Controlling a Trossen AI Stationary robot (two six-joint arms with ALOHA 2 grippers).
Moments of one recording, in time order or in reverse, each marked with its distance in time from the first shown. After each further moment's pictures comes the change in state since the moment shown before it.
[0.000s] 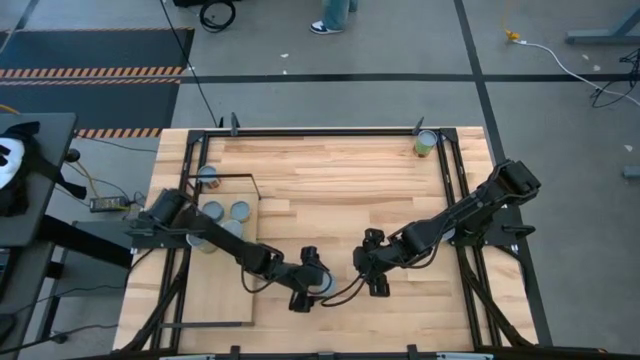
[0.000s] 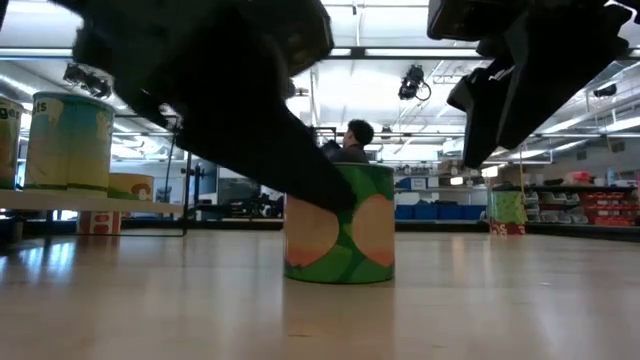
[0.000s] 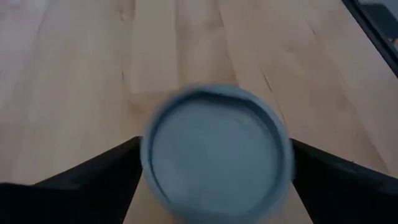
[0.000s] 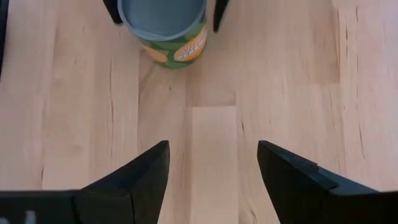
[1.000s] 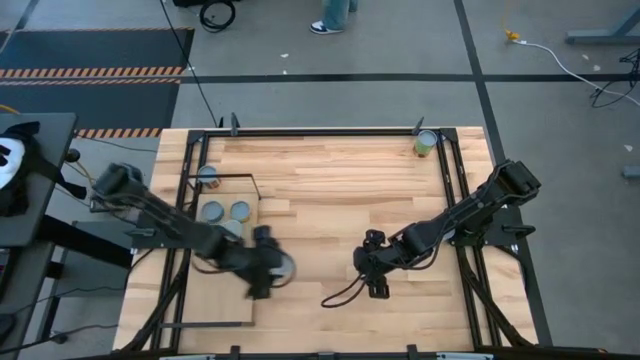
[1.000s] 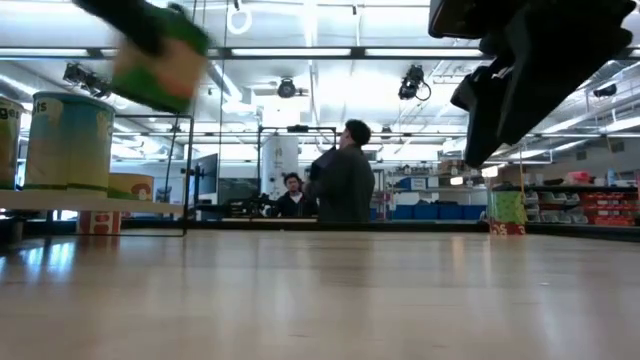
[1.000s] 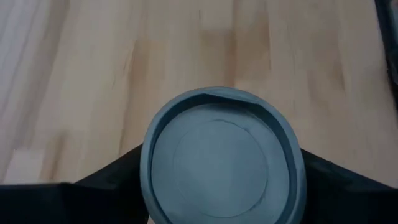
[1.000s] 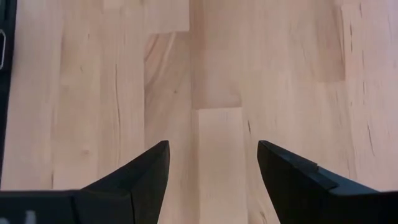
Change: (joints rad) left arm -0.108 -0.494 0.053 -0.867 -0.119 -0.240; right arm 0.010 0.000 0.000 0.010 0.003 0.045
